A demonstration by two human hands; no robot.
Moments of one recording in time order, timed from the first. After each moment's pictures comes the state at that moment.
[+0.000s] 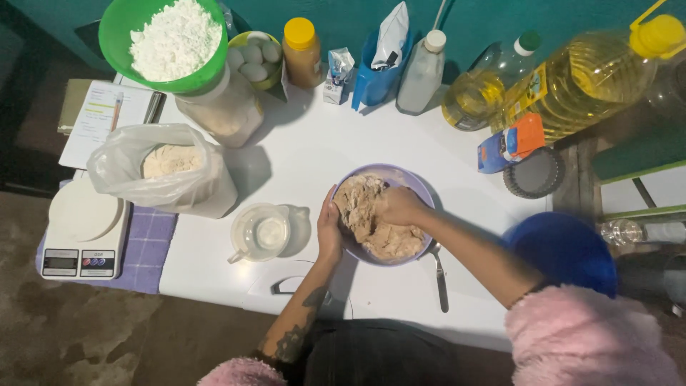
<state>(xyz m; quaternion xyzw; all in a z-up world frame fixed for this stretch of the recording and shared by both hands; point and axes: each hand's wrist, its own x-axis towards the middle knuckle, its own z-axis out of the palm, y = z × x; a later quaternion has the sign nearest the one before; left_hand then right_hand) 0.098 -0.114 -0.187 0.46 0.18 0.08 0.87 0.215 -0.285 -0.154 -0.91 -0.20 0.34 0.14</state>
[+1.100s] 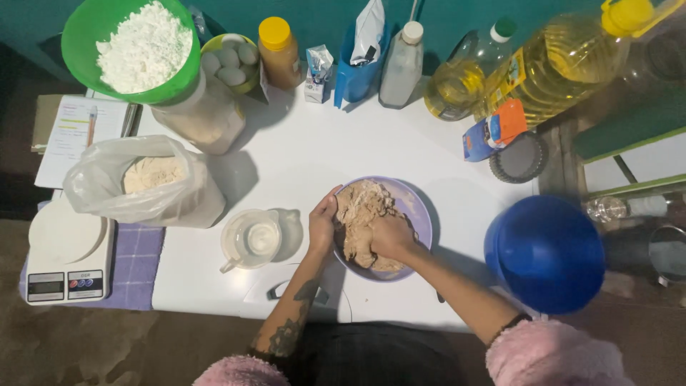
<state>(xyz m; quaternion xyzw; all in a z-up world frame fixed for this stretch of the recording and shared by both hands) 0.117 -0.107 -0.192 0.44 0.20 -0.03 0.88 0.126 -0.280 -0.148 -0.95 -0.17 0.23 0.13</state>
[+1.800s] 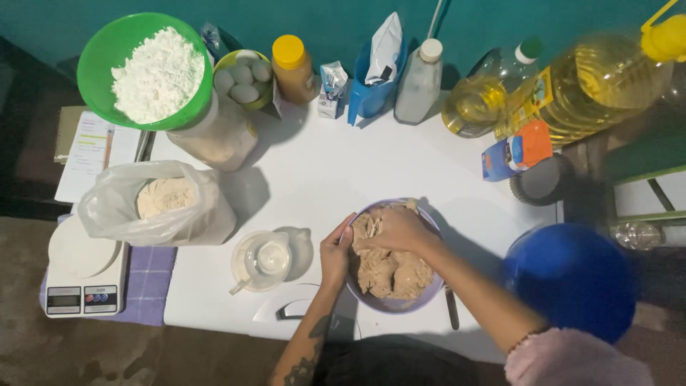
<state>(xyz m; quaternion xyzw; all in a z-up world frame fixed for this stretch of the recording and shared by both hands) 0.100 -0.115 -0.184 0.57 0.20 0.02 0.80 0.194 -0.264 -0.094 -0.92 -0.23 0.24 0.19</state>
